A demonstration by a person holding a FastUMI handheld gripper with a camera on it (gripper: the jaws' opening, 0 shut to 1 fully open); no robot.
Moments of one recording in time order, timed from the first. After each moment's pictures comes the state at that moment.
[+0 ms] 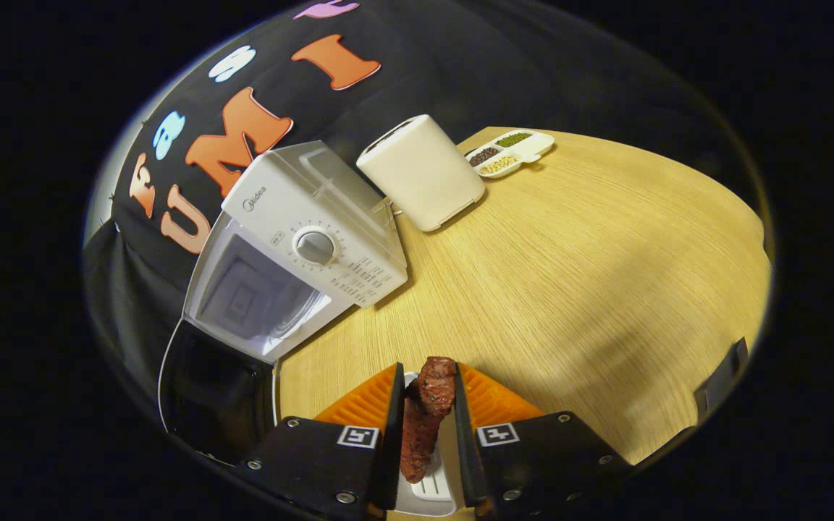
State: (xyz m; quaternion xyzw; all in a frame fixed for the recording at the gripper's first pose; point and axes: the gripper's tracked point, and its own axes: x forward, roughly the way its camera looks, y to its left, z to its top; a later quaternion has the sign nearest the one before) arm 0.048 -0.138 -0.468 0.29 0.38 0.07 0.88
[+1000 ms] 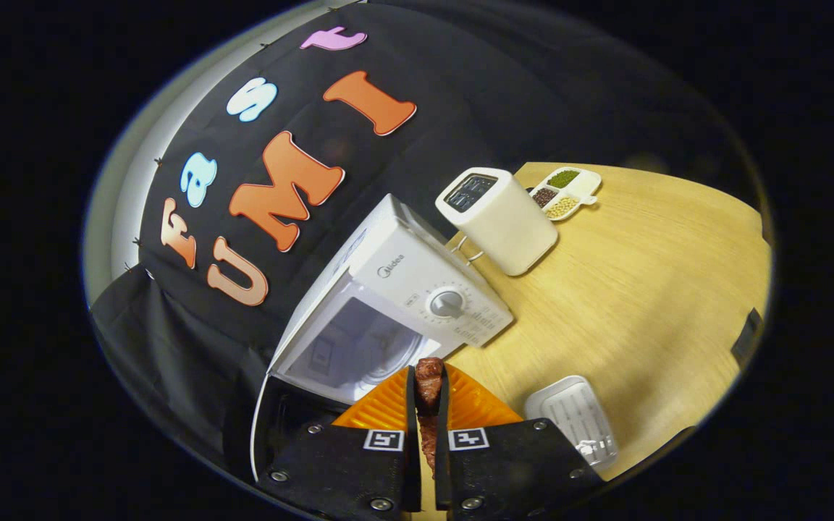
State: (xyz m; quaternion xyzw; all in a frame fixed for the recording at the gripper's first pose) arm 0.066 -0.043 -0.338 0.37 0.28 0.09 0.88
